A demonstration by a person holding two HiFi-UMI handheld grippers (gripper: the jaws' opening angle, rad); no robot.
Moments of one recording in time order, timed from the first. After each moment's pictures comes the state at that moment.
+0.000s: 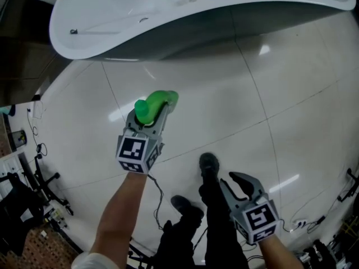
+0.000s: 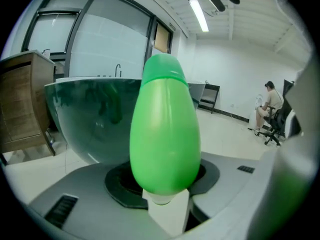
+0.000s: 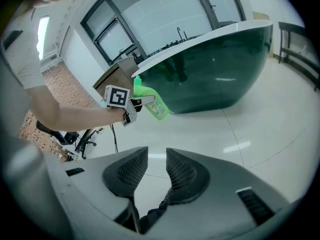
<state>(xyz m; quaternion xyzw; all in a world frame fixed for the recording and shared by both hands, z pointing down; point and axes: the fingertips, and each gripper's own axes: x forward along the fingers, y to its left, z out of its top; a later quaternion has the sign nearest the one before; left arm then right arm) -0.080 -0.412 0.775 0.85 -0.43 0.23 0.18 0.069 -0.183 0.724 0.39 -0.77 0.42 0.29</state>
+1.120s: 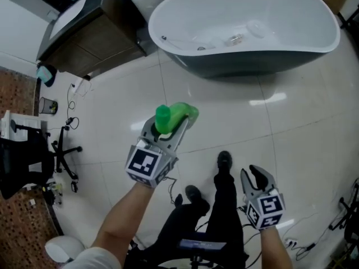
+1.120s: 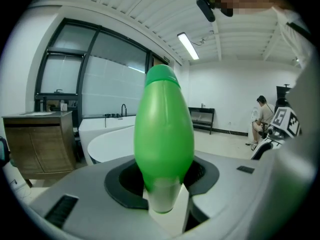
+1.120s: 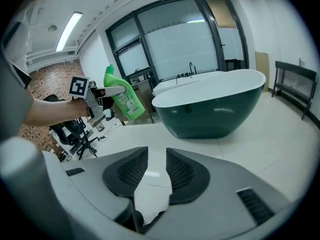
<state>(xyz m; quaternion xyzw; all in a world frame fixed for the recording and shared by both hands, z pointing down) -0.153 -0.263 0.446 0.87 -0.46 0.13 0.08 0.049 -0.110 0.535 0.45 -0.80 0.30 0.25</state>
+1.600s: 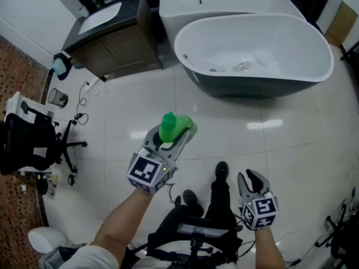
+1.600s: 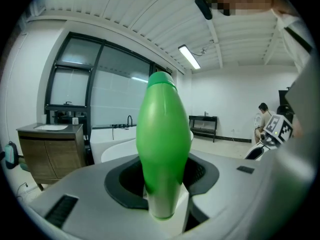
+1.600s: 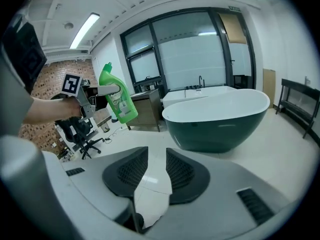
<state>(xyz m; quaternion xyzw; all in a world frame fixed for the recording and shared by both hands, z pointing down) -0.193 -0.189 0.329 0.86 -0.49 0.10 0.07 0.019 -0.084 0.436 0.44 -0.83 0.24 0.24</state>
